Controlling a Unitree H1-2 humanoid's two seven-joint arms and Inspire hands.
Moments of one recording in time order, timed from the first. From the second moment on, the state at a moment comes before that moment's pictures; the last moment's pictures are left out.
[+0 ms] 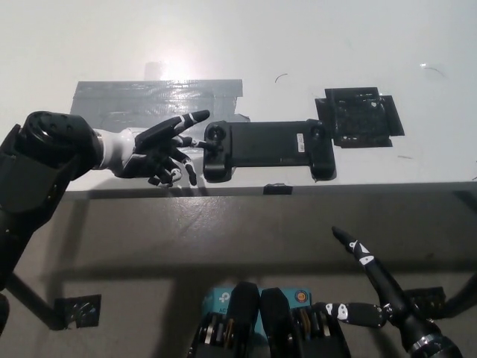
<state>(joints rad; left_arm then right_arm) -0.98 0.46 -0.43 0.68 -0.14 0.46 -0.85 -0.13 -0.20 0.19 0.26 -0.16 -0.26 0.13</state>
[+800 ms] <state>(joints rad) -0.96 0.45 -0.42 0.65 -0.12 0.46 -0.85 -0.15 -0.20 0.19 0.25 -0.16 -0.25 0.14</state>
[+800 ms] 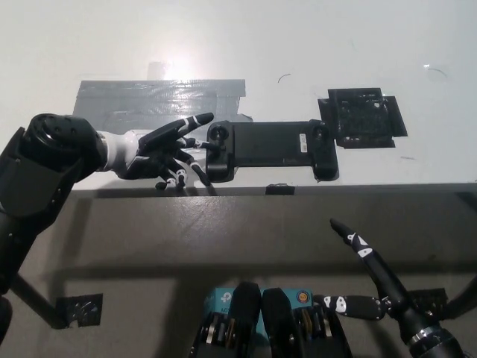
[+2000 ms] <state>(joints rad) -0.98 0.46 -0.37 0.54 -0.19 0.46 -0.87 -0.15 -0.20 0.19 0.25 -0.16 -0.25 0.15</state>
